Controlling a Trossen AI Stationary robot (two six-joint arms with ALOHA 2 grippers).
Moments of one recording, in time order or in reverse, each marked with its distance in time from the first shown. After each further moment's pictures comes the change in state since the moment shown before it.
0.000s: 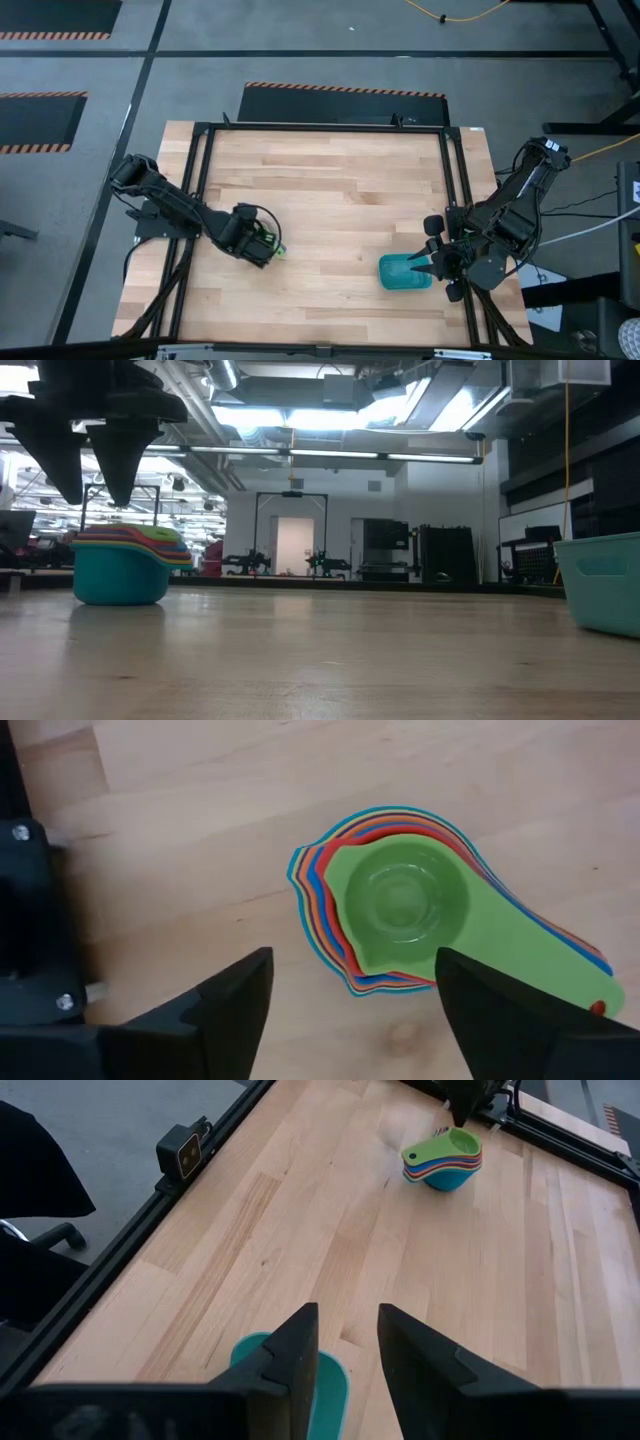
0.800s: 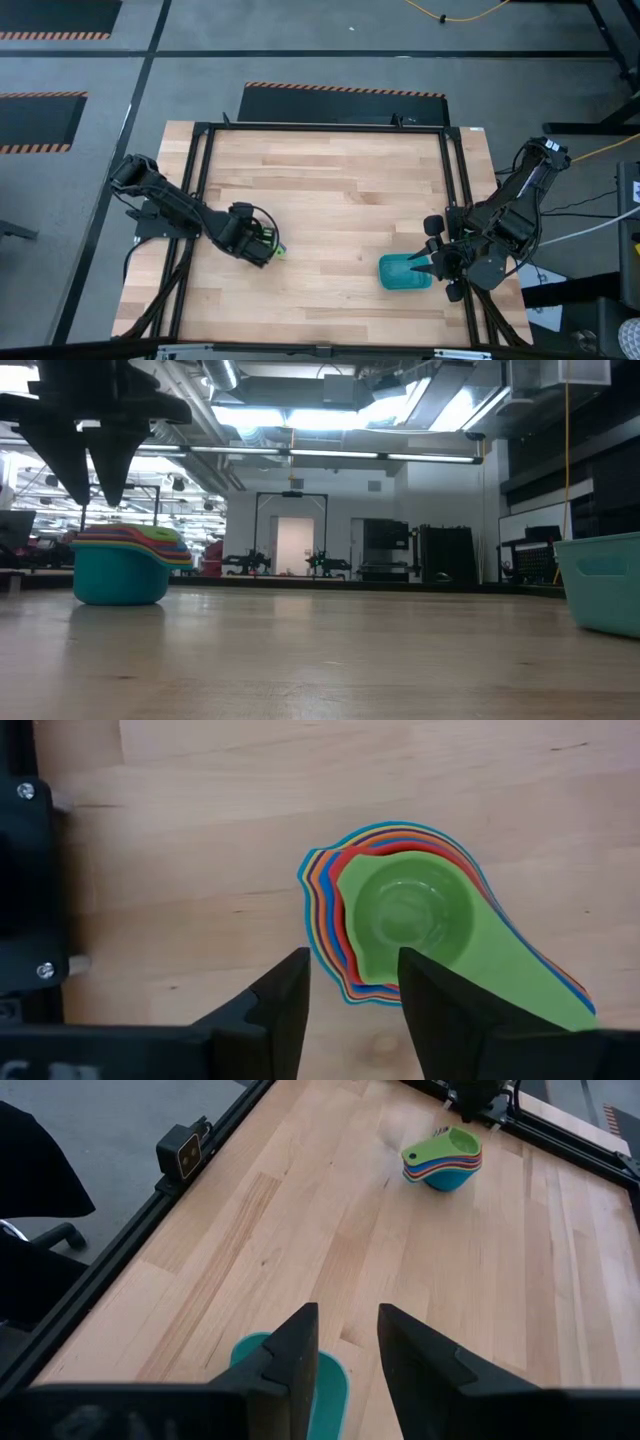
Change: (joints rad) left arm 0.000 0.000 0.000 -0.023 -0.014 -0.154; right arm 0.000 0.000 0.000 0.000 0.000 0.000
